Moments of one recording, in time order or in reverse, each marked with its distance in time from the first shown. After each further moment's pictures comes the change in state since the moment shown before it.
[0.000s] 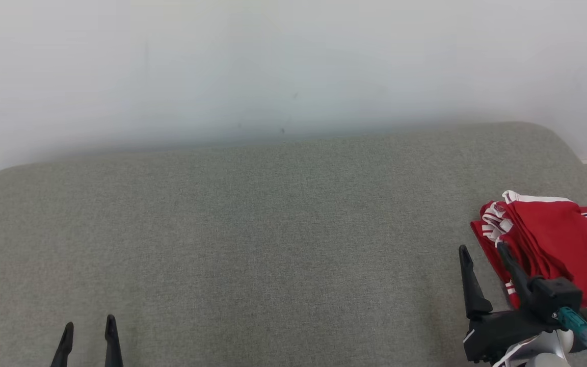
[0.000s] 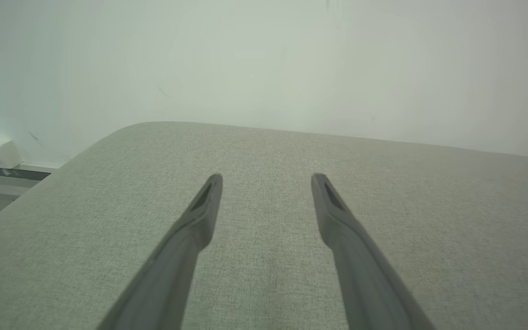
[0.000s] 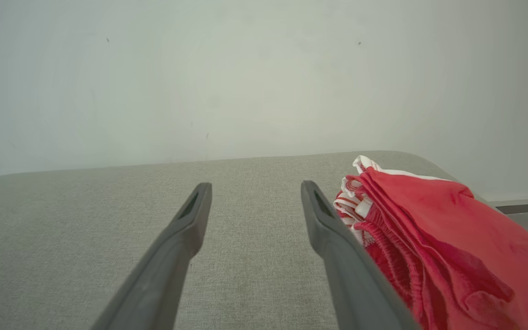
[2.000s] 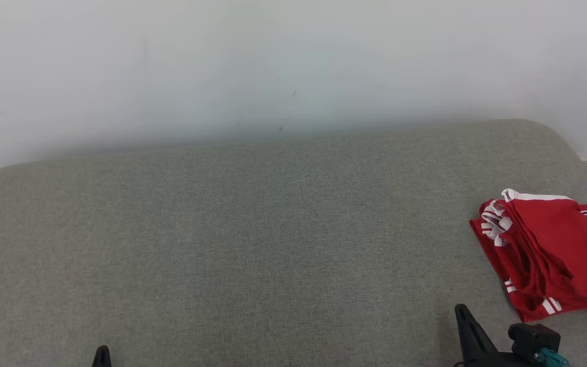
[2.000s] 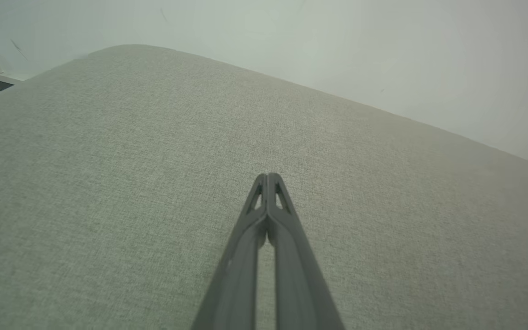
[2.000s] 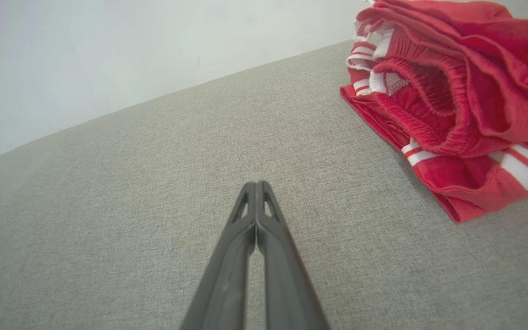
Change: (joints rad) left arm 0.019 -0.018 -0.010 0.095 -0.154 0.000 0.045; right arm 0.096 0.064 0.034 0.118 0.146 0.000 0.028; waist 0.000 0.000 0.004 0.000
